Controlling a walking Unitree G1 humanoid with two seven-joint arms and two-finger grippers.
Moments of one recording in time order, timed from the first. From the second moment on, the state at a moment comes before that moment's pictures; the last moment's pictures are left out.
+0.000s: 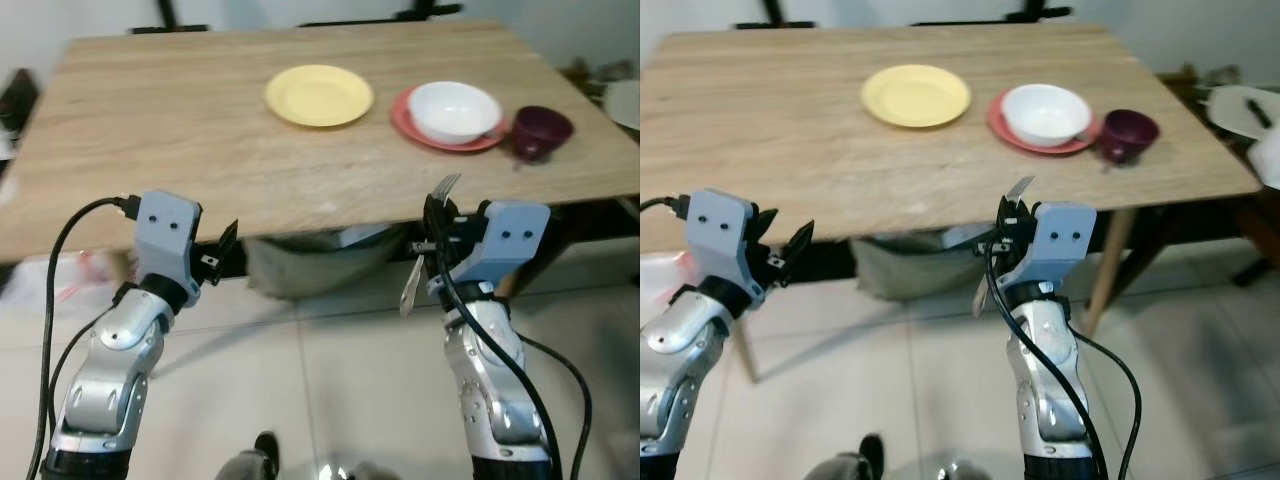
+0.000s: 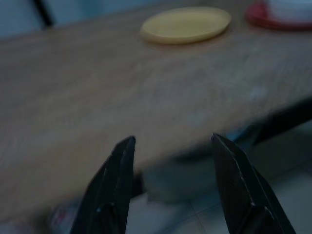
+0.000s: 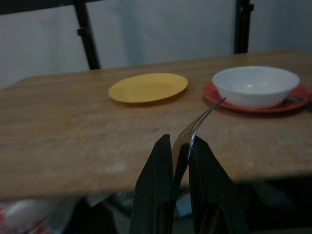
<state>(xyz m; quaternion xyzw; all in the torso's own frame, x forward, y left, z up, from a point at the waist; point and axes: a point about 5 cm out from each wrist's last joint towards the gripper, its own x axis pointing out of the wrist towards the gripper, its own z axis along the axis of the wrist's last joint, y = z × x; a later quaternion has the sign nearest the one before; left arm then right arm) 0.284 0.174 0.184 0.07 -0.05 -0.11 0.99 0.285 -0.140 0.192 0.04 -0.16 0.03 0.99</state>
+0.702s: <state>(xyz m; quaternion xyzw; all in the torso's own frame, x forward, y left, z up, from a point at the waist) 0.286 0.176 0.151 0.04 0.03 -0.10 0.99 0.286 -0.145 0.180 0.04 -0.14 0.02 0.99</state>
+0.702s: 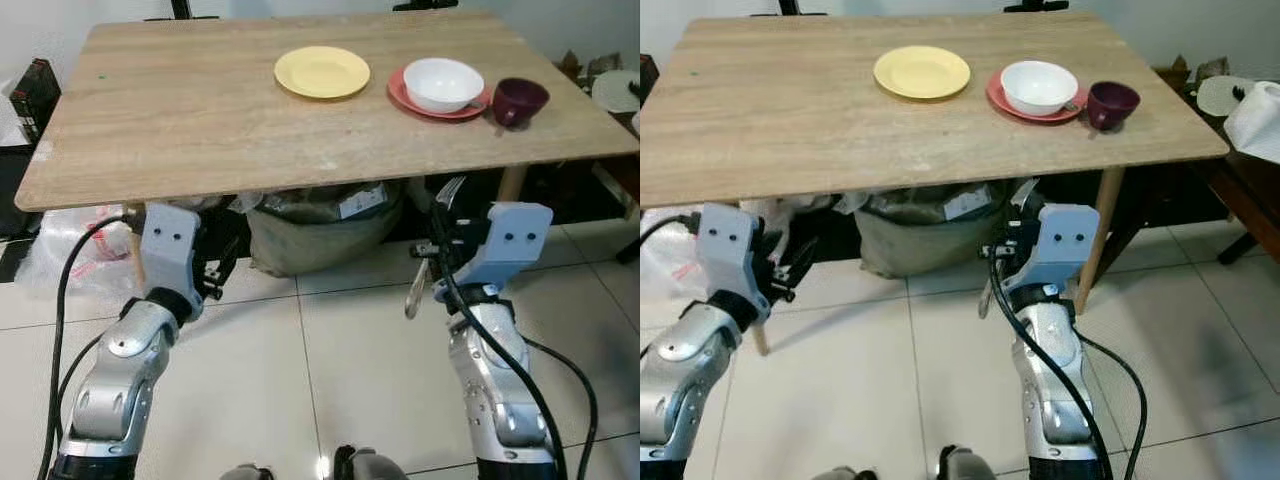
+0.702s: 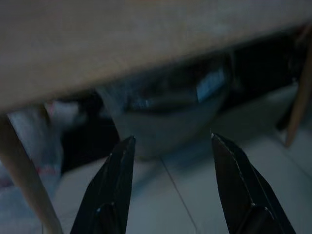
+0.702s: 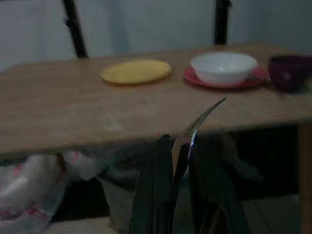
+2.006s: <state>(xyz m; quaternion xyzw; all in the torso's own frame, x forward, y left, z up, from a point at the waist) 0.249 0.218 0.010 0.06 0.23 -0.08 0.97 0.243 -0.166 -0.005 0.05 0.19 0.03 0.98</state>
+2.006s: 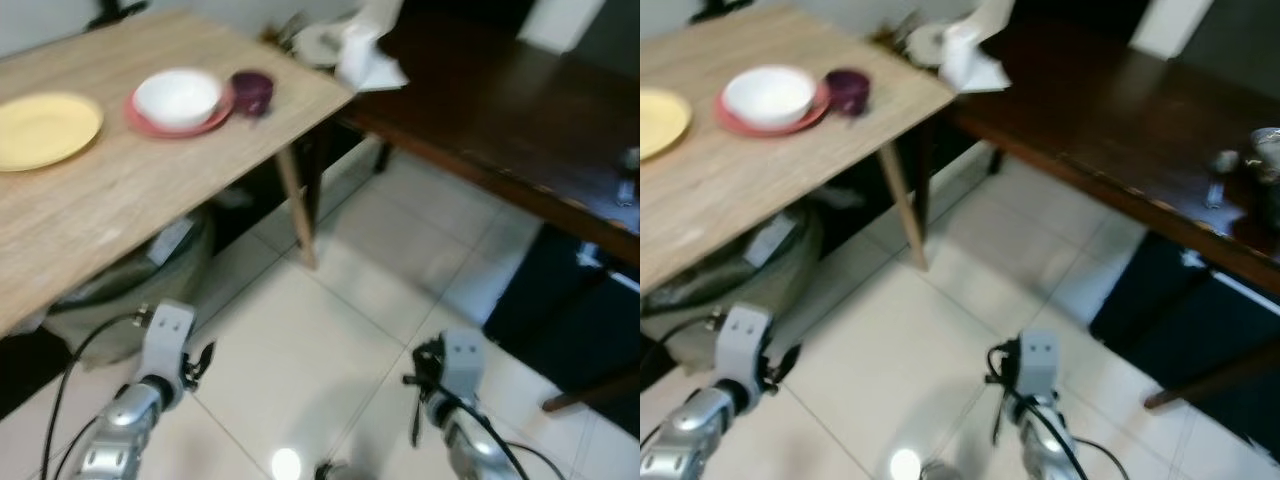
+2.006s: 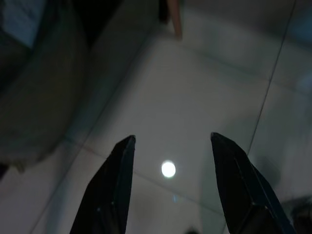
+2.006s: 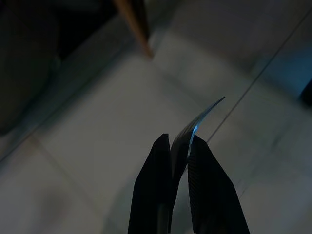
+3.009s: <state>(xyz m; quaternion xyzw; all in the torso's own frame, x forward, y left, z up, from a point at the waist) 0.246 0.218 0.008 0.03 0.21 -0.05 0.98 0.267 -0.154 0.006 0.02 0.16 0.09 0.98</state>
